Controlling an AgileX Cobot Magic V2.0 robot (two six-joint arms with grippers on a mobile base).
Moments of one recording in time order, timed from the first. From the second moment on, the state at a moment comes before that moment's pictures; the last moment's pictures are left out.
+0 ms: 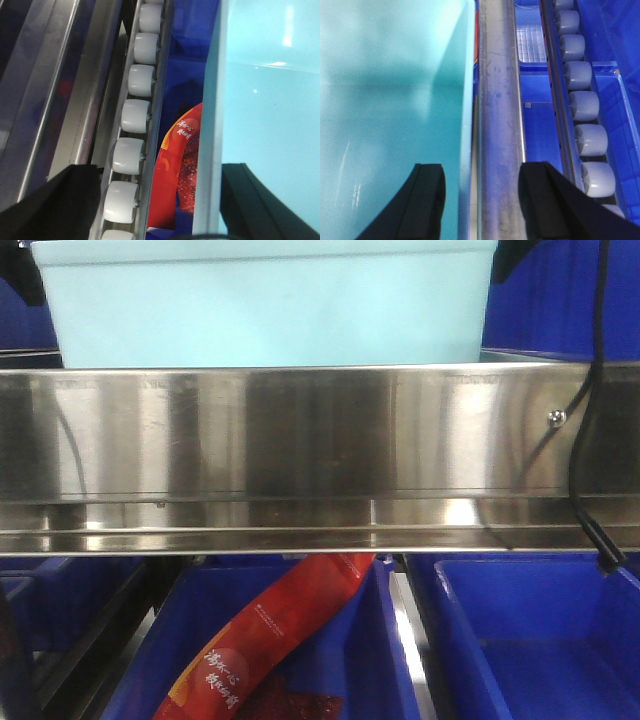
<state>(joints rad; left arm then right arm) -0.26 1.86 -1.81 0.30 1.06 -0.48 0.31 1.87 -1.80 -0.24 0.97 0.48</state>
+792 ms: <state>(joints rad) -0.28 1.87 -1.81 0.26 1.05 -0.47 0.31 1.87 -1.80 -0.24 0.97 0.48</state>
